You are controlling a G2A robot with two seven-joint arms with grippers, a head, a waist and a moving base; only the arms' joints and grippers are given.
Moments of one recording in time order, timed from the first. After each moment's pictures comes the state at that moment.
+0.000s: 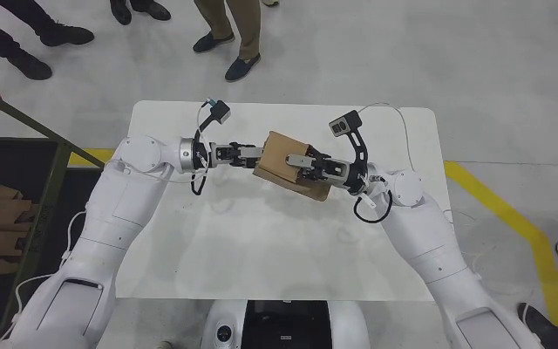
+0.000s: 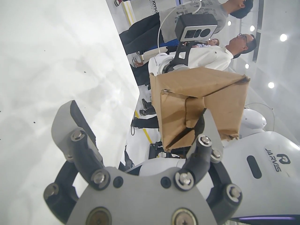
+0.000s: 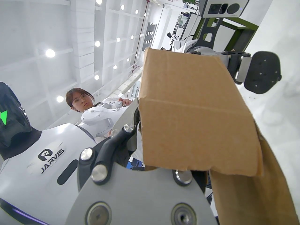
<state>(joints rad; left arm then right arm) 0.89 -1.05 -1.16 -1.26 -0.34 -0.37 -1.23 -0.96 -1.29 1.02 -1.29 0.65 -0.49 1.10</state>
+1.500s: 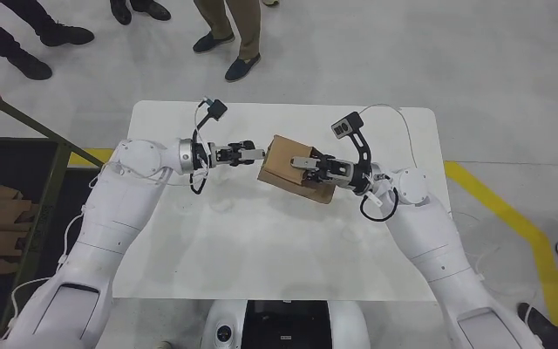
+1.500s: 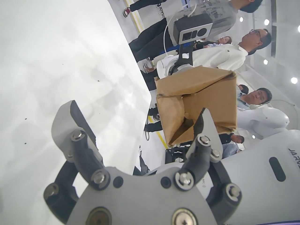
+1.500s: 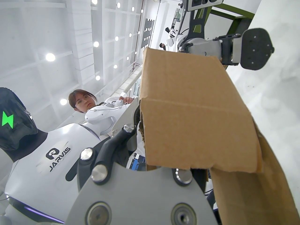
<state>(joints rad) 0.92 -1.04 -1.16 -1.32 -0.23 -0.43 -1.14 -0.96 -1.28 1.06 -1.28 0.65 -0.42 1.16</state>
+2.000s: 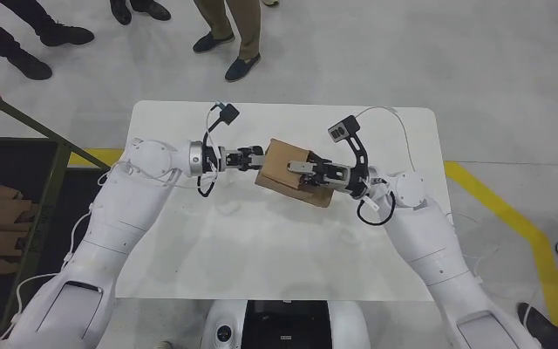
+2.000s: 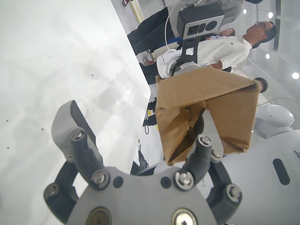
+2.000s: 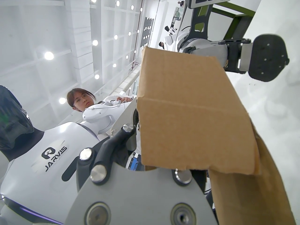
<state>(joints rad) 0.91 -1.04 -1.12 -1.34 -0.24 -0.41 -1.14 -0.98 -1.28 1.05 -1.30 0.63 -0.42 1.15</state>
